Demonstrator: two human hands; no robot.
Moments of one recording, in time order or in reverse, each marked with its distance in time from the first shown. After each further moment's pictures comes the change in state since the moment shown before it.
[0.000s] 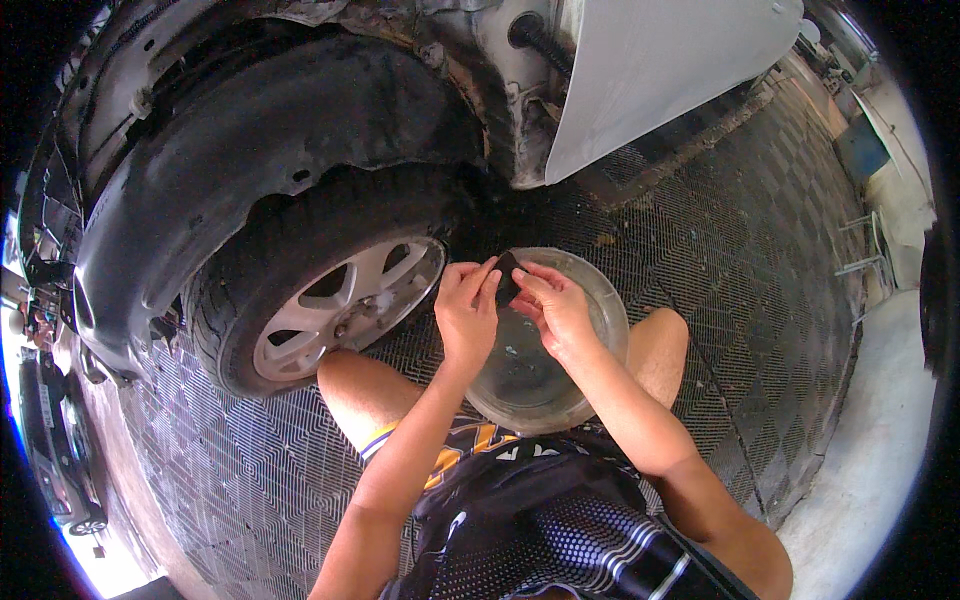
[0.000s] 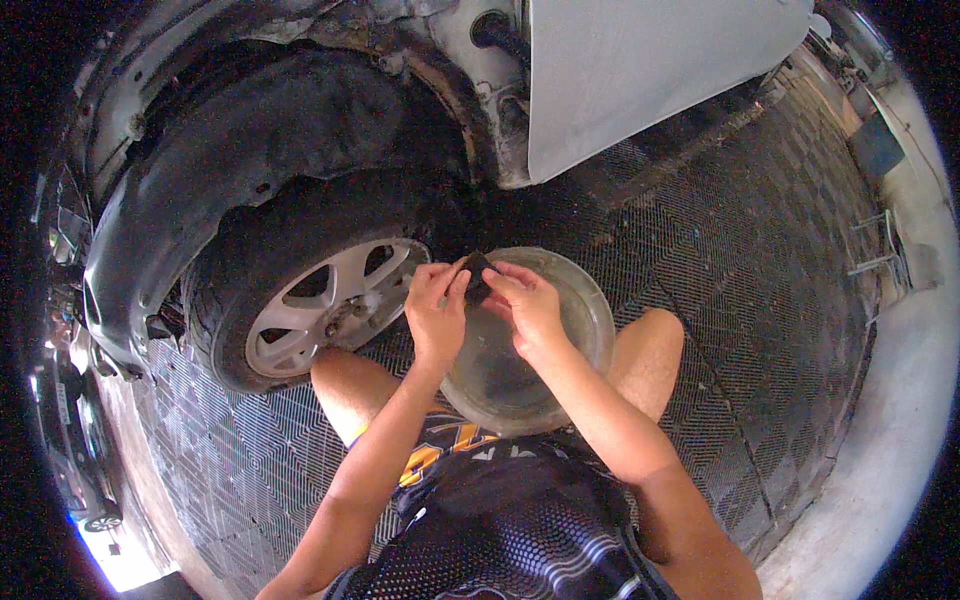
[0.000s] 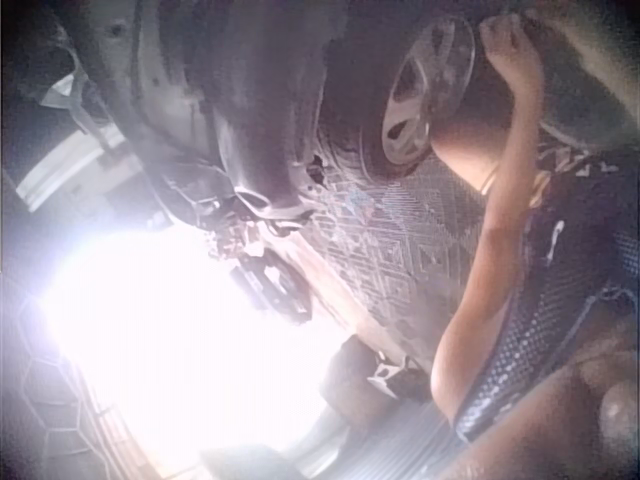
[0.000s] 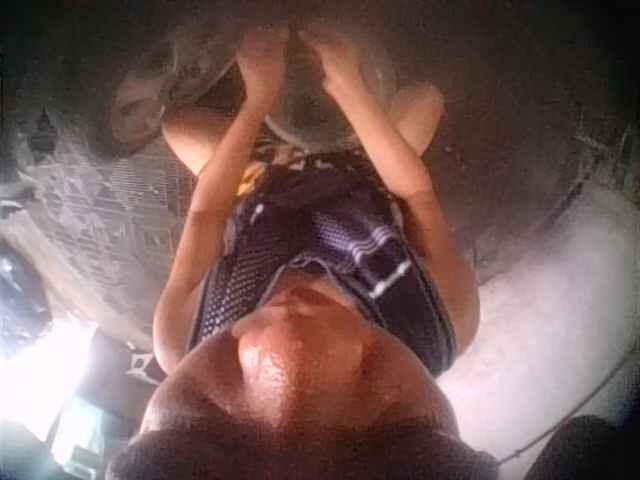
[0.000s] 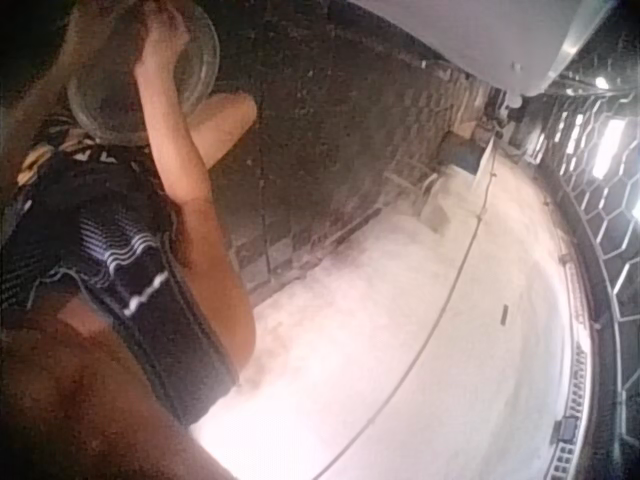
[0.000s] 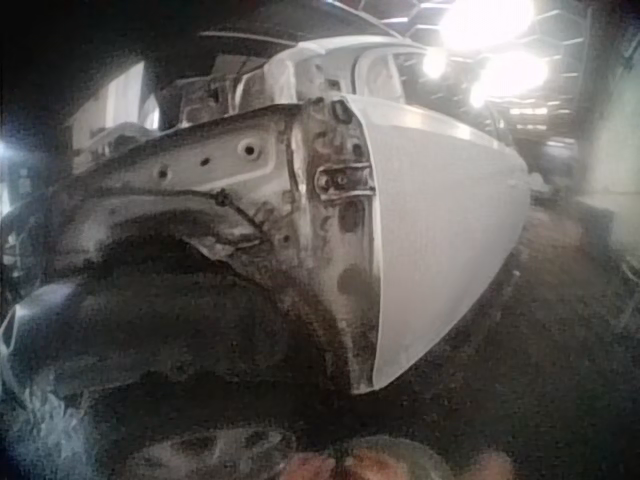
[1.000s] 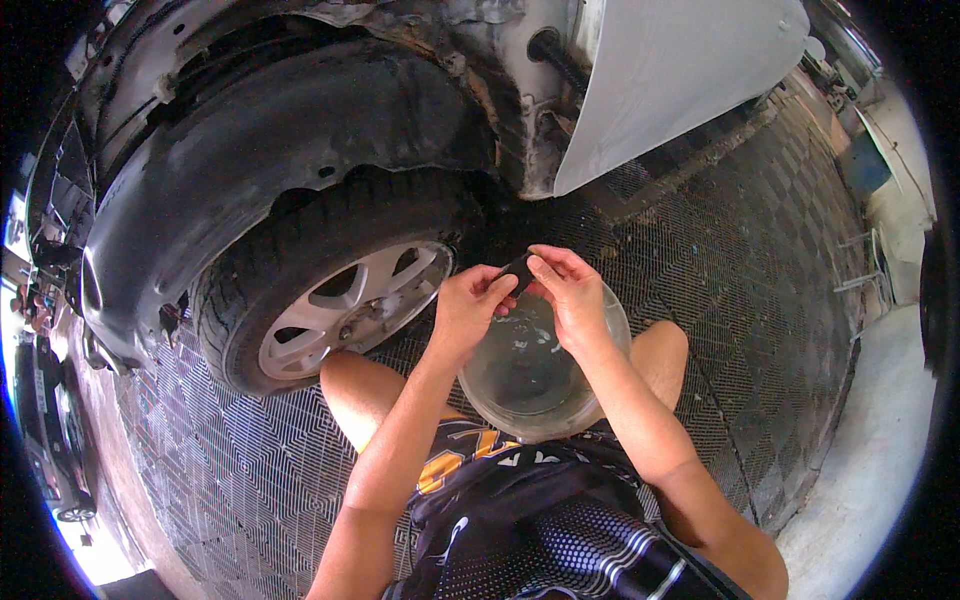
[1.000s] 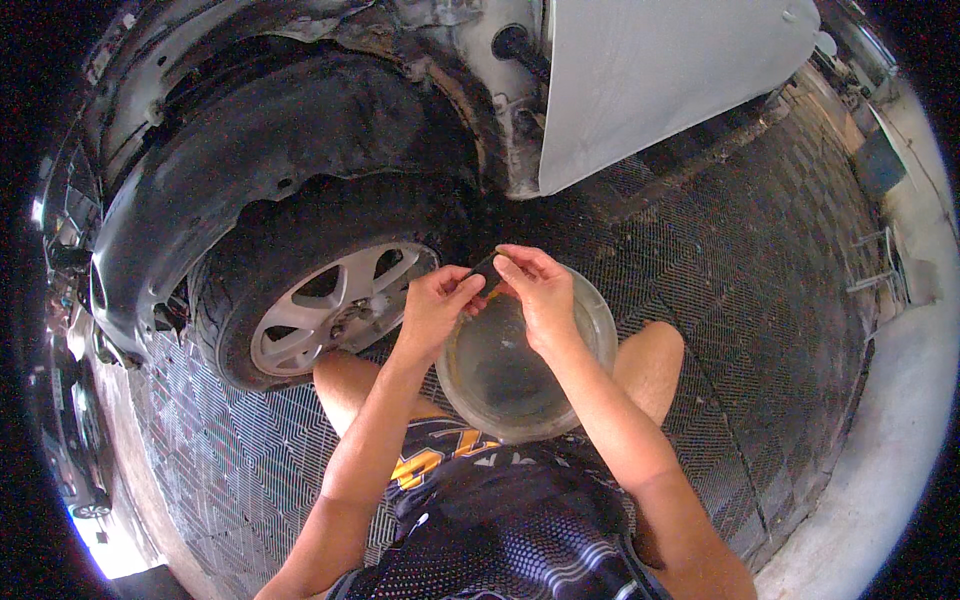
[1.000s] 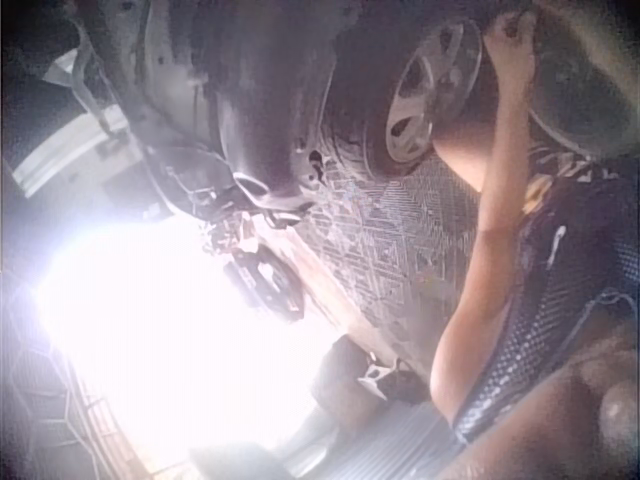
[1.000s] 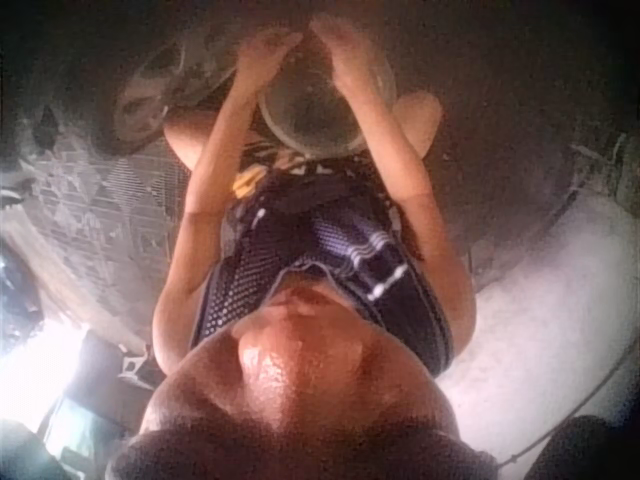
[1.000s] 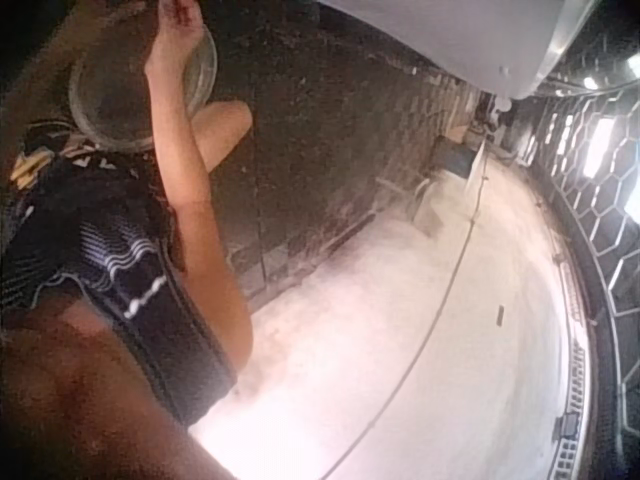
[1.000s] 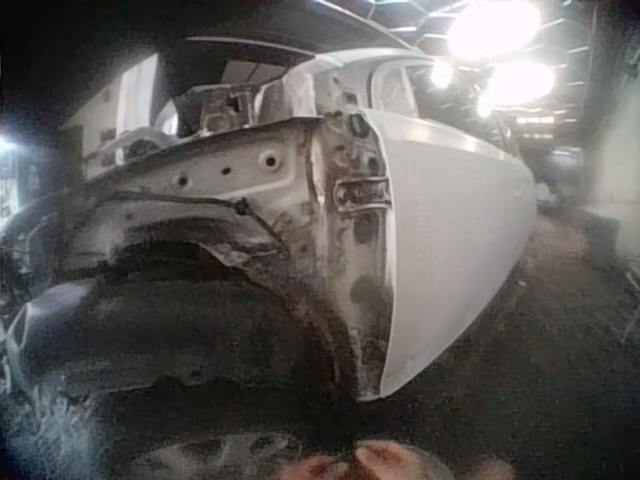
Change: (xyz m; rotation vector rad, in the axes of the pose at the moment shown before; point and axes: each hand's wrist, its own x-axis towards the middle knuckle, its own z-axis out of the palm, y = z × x) left_hand 0.027 0.014 -0.025 -0.499 -0.359 -0.503; right_hand -0.004 -0.029 0.016 -0.162 -0.175 -0.362
